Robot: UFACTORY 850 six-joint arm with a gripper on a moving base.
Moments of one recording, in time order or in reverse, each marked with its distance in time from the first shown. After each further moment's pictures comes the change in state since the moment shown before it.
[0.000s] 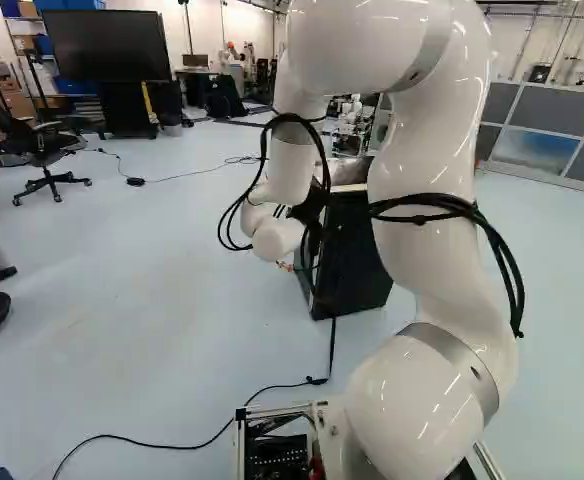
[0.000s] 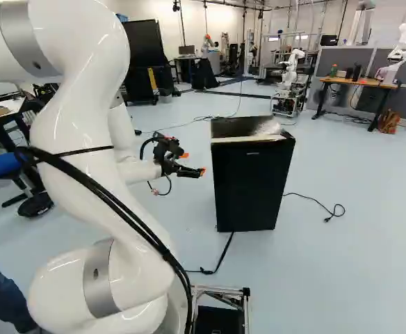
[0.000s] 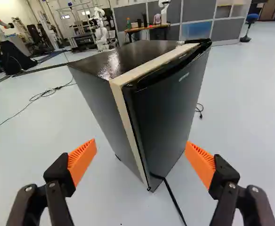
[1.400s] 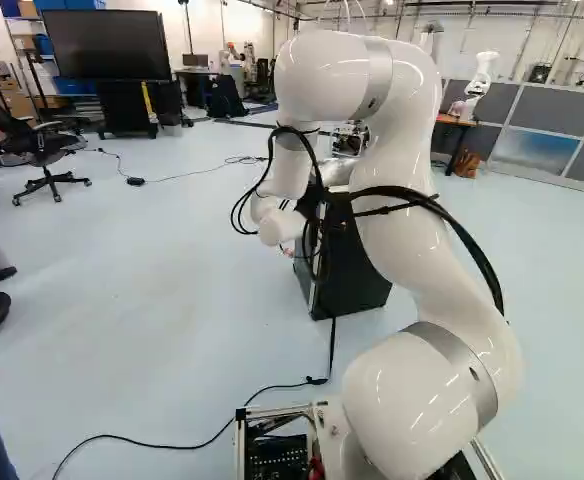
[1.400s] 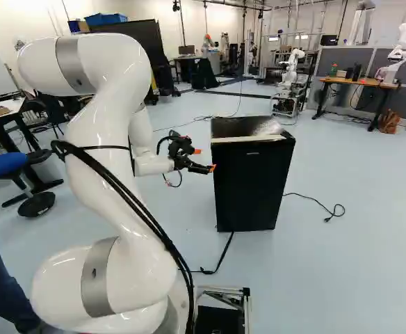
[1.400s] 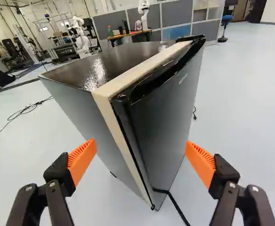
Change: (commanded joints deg) arm -6.7 -9.3 -12.1 0.5 0.5 0.0
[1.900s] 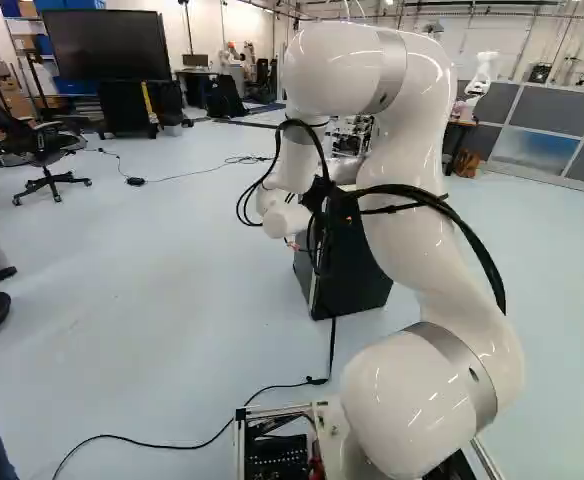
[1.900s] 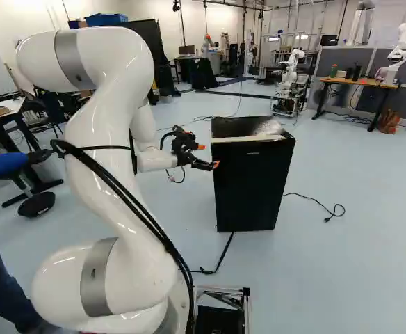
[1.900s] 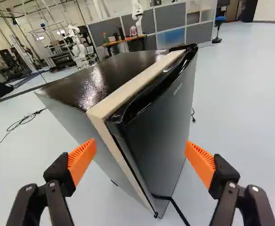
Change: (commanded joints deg) arm -2.1 1.2 -0.8 0.0 0.0 0.0
